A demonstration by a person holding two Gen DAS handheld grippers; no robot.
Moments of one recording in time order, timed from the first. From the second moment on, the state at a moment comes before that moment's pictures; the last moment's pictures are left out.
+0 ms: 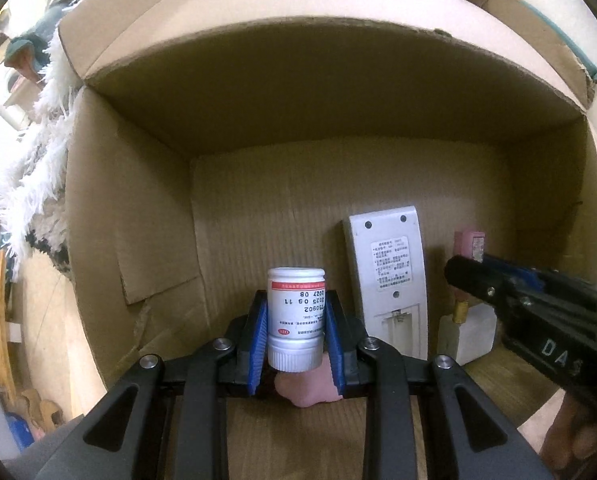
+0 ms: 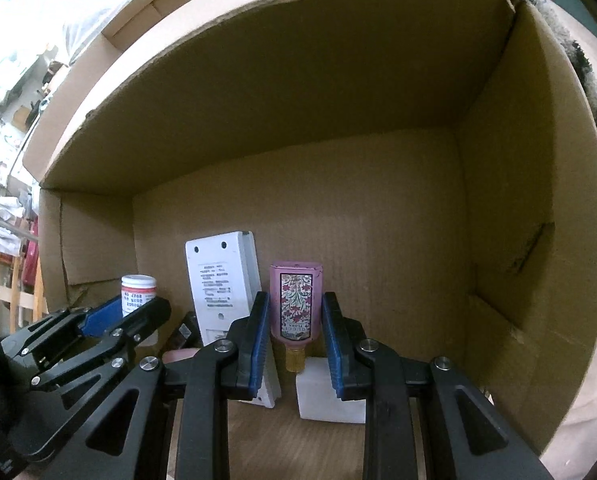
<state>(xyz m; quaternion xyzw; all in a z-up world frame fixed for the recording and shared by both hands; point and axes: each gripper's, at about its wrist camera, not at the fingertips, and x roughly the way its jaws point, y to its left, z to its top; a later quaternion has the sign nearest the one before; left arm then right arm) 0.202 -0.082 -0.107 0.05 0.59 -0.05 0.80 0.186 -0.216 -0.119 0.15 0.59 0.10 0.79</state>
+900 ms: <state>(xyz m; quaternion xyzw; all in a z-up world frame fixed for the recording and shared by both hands) 0.186 -0.103 -0.087 0.05 0.57 -0.05 0.82 0.183 -0.242 -0.086 0.23 0.52 0.12 0.81</state>
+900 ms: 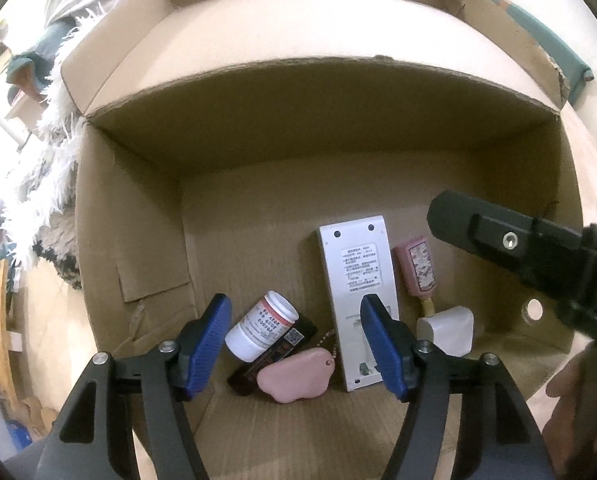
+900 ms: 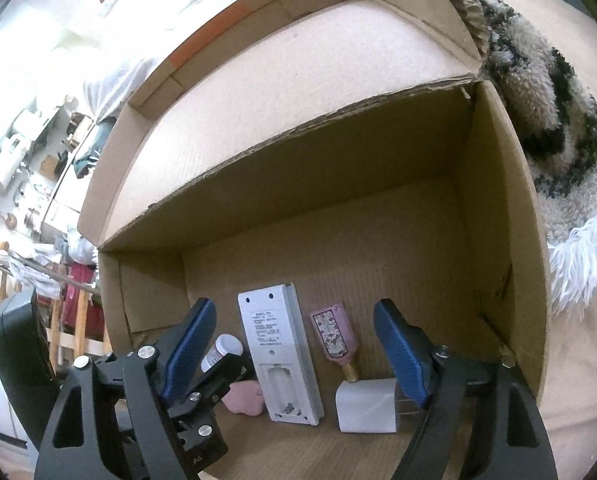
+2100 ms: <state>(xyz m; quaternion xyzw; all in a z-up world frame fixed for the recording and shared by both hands) 0.100 -0.007 -0.033 -0.01 0.56 0.00 0.83 0.086 -0.270 -0.046 0.20 0.51 0.09 0.83</state>
